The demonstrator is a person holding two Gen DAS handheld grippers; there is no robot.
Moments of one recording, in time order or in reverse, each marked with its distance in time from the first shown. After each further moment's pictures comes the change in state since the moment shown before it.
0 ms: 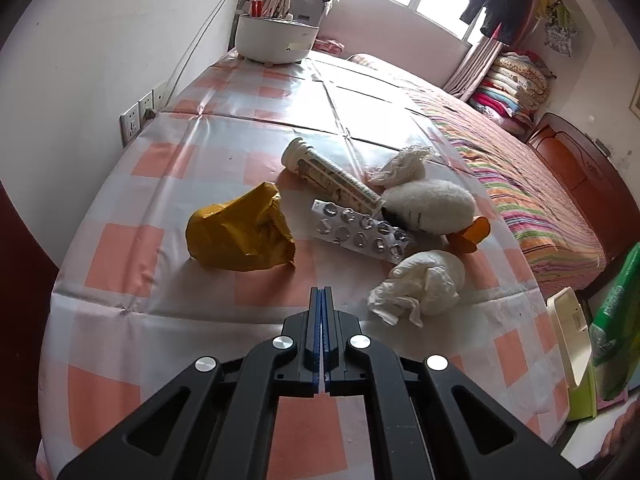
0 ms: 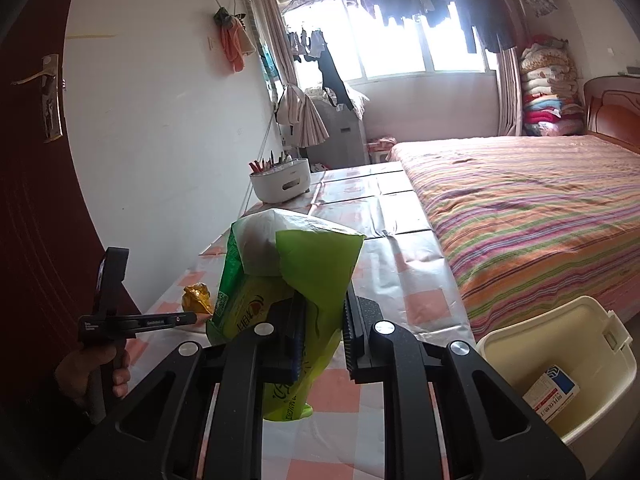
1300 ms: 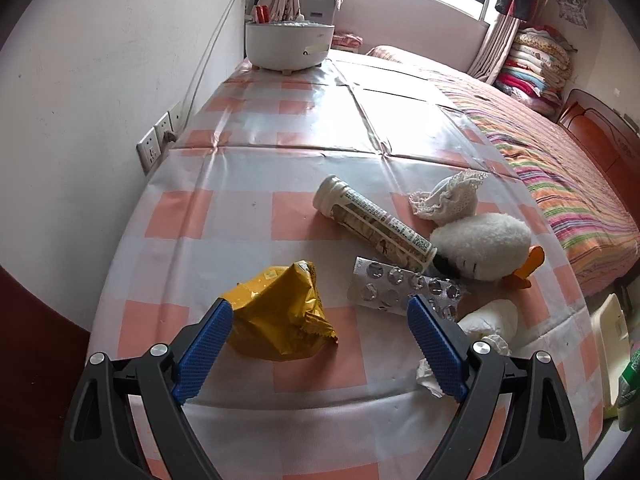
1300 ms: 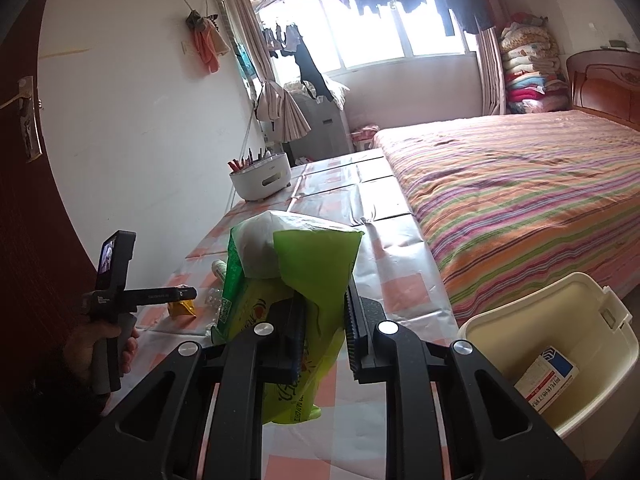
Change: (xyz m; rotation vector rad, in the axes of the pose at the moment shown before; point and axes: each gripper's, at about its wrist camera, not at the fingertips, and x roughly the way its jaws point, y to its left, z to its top) left arm 0.038 0.006 0.049 0.062 0.038 0.149; right arm 0.001 -0.028 -0.004 0.084 0.026 -0.029
